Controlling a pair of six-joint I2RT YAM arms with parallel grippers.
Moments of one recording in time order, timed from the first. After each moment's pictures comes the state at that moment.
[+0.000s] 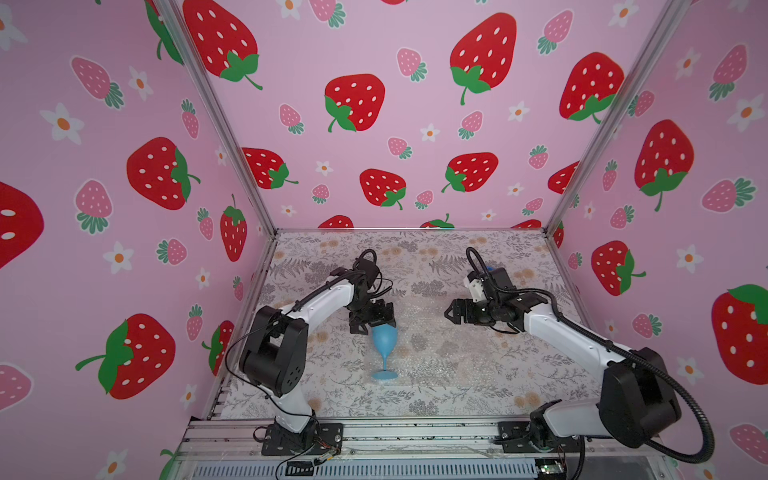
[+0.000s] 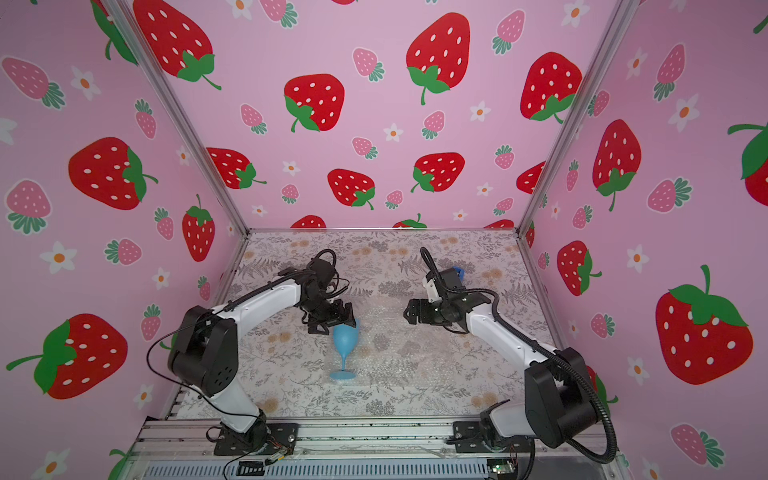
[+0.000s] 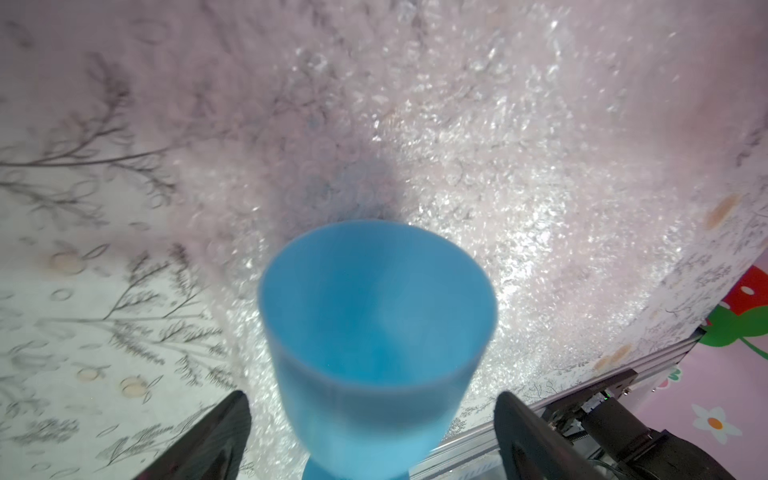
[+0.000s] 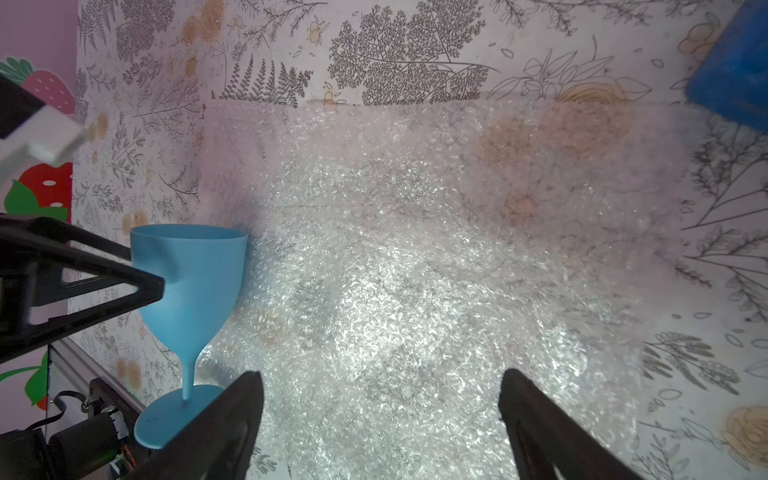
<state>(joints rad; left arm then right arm) -0.40 1.64 1.18 -0.92 0.35 -0.53 0.54 1.39 0.92 -0.51 -0.31 0.41</state>
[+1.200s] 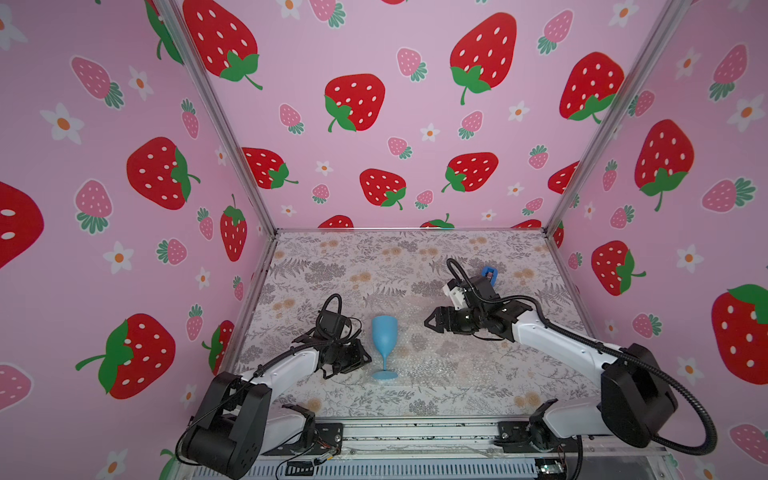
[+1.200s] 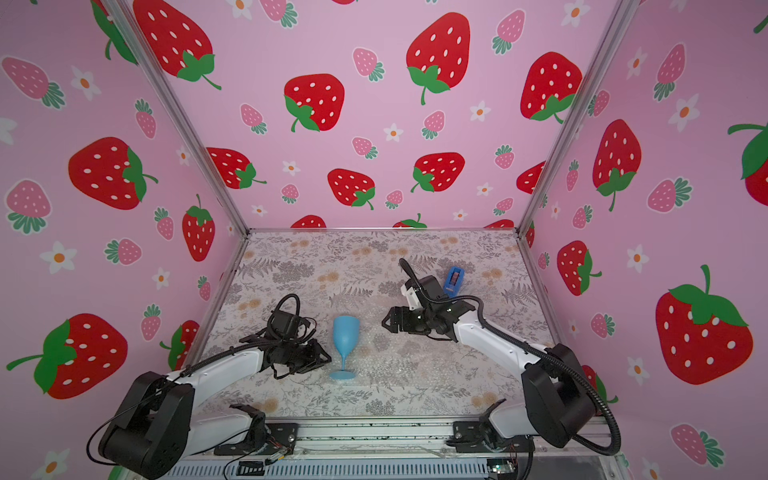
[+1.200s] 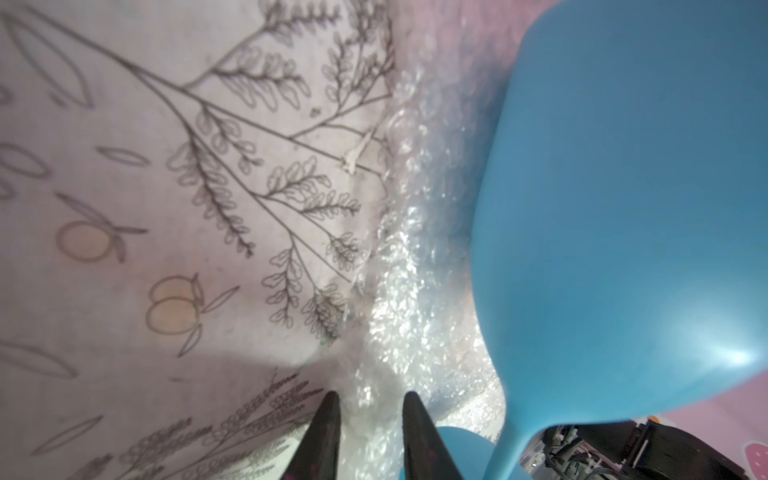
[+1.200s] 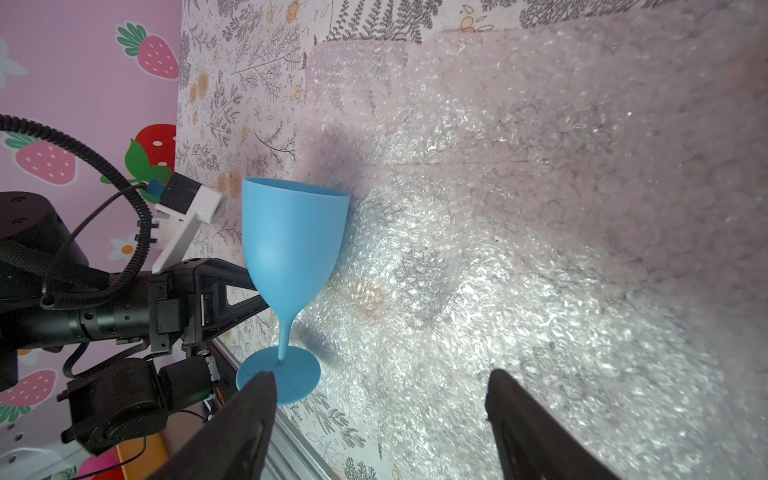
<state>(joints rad) -0.31 1.25 0.46 -0.36 0.50 -0.65 0.71 1.40 0.88 -0.37 -0.41 0.59</state>
